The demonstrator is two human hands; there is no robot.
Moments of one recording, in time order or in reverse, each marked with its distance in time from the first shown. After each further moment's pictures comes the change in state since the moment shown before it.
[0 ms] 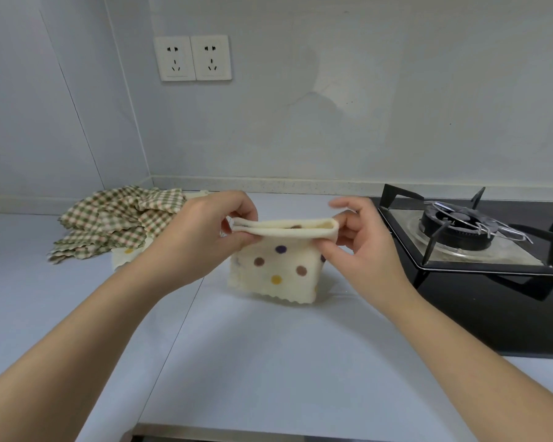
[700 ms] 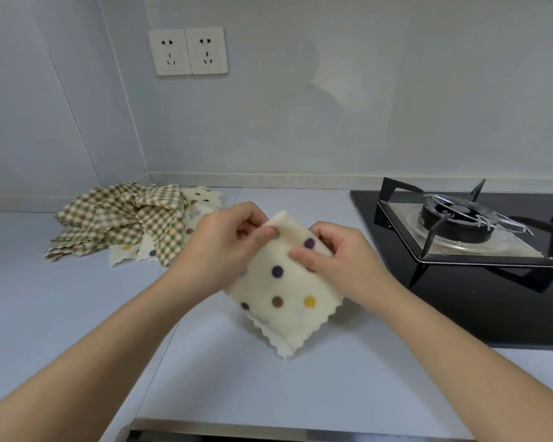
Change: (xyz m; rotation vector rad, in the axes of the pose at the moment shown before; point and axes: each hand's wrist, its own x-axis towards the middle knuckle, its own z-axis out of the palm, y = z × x) left_hand -0.002 0.008 0.035 -0.222 0.045 -0.225; right_hand -0.003 -0.002 0.011 -0.070 -0.182 0.251
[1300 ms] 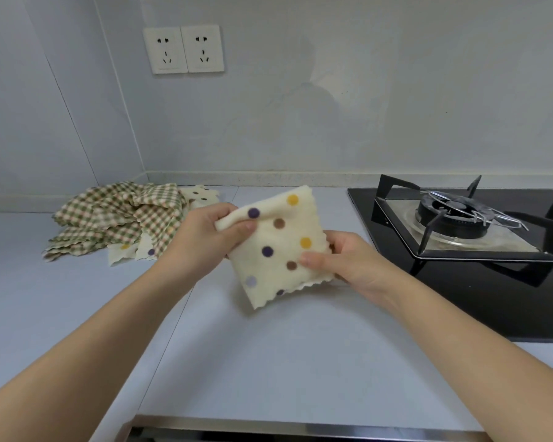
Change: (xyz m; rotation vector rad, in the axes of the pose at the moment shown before) left_hand 0.005 -0.017 -0.007 -0.283 0.023 -0.261; right_hand 0.002 0.013 -0.013 0.303 -0.159 0.312
